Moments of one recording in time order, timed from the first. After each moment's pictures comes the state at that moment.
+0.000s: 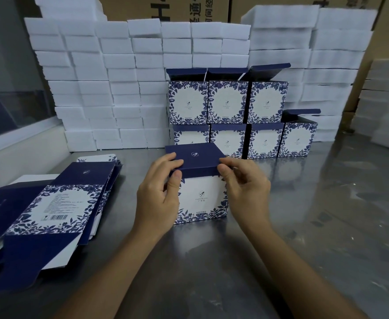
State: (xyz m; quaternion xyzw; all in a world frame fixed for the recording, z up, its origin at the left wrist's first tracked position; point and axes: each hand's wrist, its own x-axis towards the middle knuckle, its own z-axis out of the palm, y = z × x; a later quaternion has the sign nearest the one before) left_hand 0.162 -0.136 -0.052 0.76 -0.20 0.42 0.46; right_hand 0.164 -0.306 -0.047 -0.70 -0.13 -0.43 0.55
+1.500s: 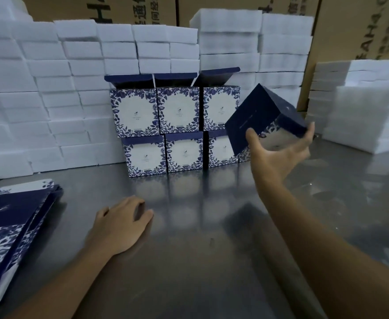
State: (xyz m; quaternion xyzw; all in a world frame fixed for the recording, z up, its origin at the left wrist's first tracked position) left_hand 0.250 -0.141 -0.090 0.98 -0.09 0.12 0.15; right_hand 0.248 -0.451 -0.010 -0.58 0.14 -0.56 0.57
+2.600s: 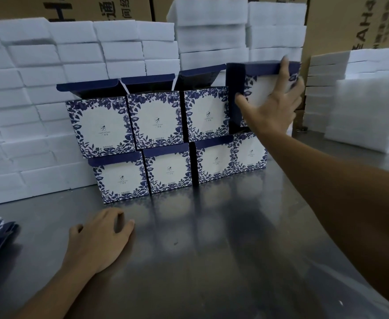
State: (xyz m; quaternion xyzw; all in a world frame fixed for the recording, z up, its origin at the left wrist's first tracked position) left_hand 0.321 -0.161 -0.086 0.98 -0.03 0.13 0.11; right_hand 0.368 -0.530 0.067 -0.74 0.17 -0.56 0.33
